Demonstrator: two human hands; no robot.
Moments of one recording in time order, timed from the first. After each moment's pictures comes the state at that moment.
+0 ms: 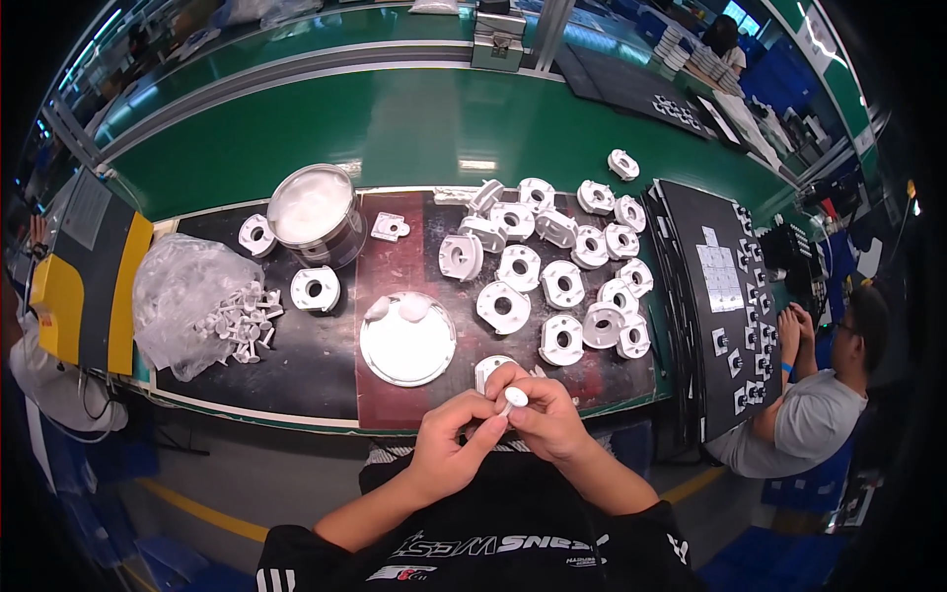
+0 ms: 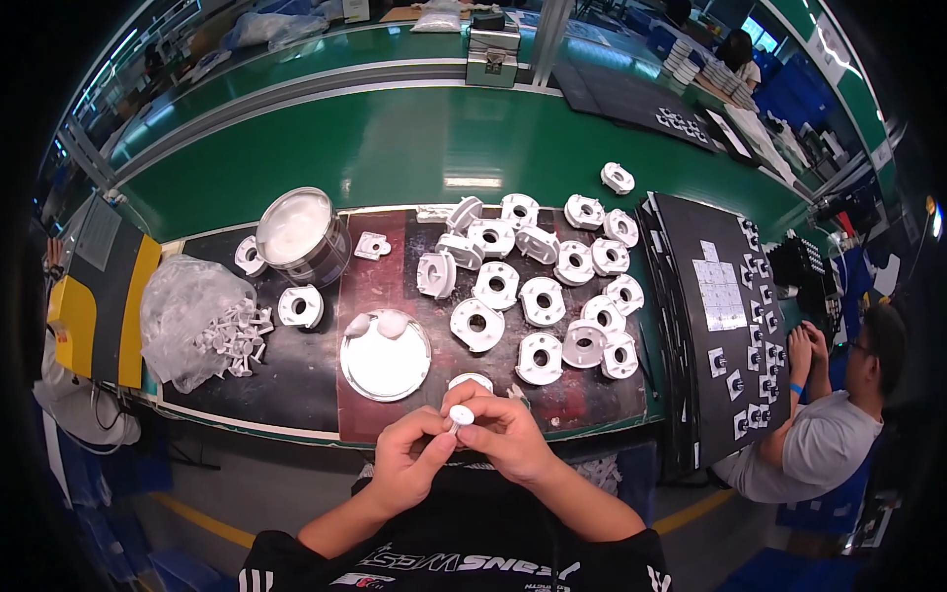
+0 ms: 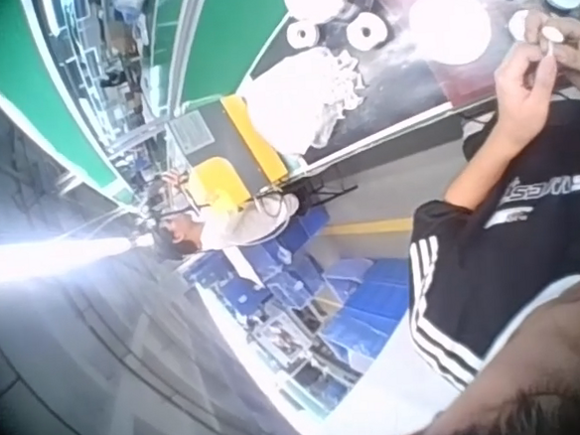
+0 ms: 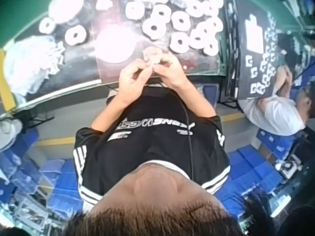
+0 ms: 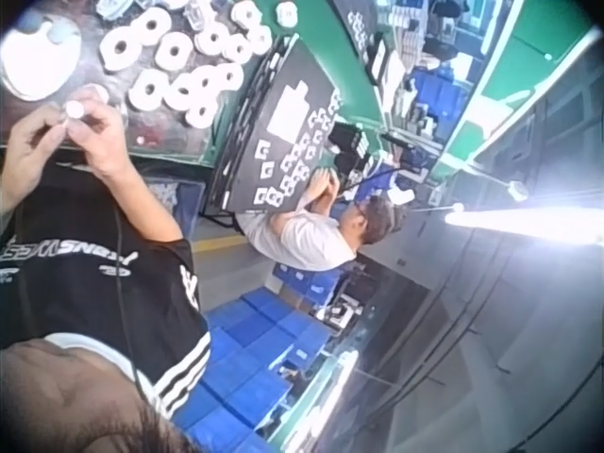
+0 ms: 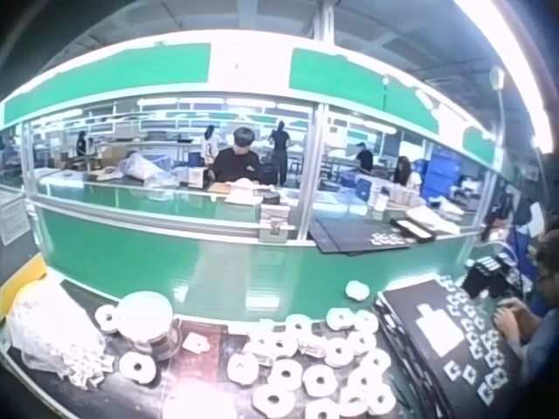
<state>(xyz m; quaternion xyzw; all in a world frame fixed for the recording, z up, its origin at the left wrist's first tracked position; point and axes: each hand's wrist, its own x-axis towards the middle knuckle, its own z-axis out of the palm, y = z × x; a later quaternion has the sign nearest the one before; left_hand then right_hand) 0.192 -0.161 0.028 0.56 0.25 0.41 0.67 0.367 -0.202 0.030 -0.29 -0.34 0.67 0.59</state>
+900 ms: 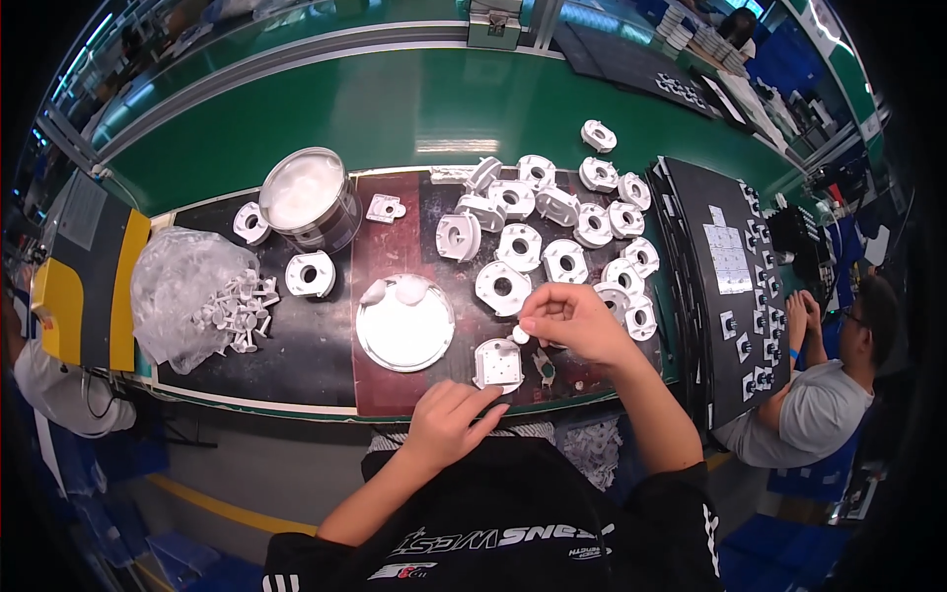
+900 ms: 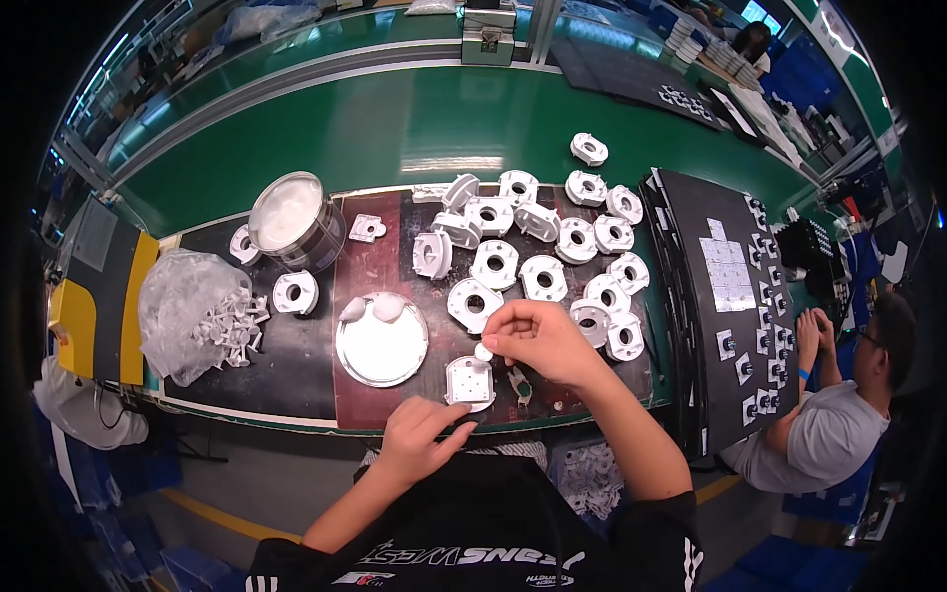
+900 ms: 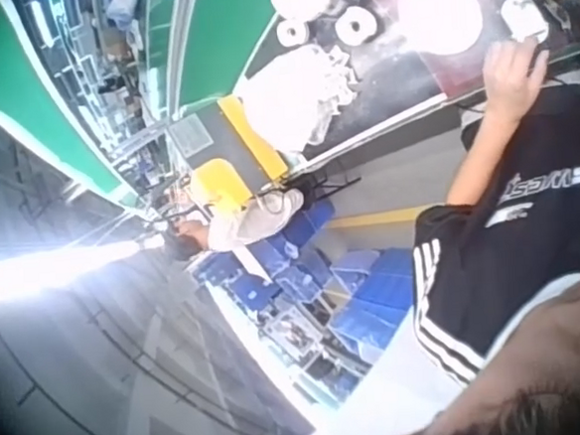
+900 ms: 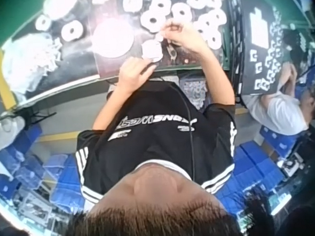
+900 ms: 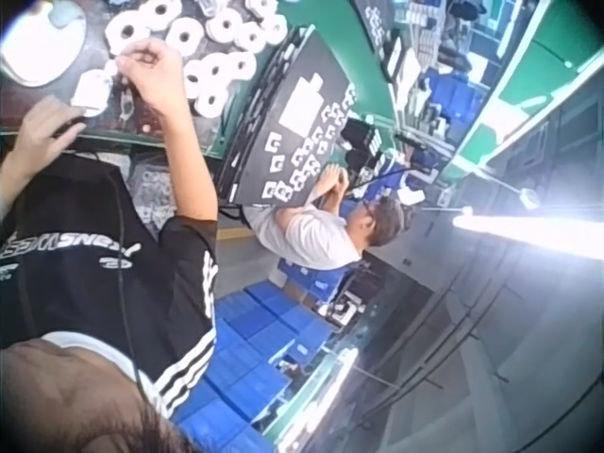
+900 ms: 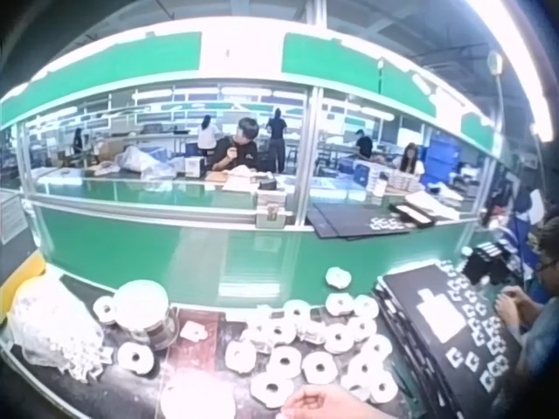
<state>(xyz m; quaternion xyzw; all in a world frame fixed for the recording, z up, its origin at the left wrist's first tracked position) 0.193 -0.156 -0.023 0.84 0.26 0.39 0.27 0.444 -0.140 0.048 -0.54 -0.39 0.62 0.42</state>
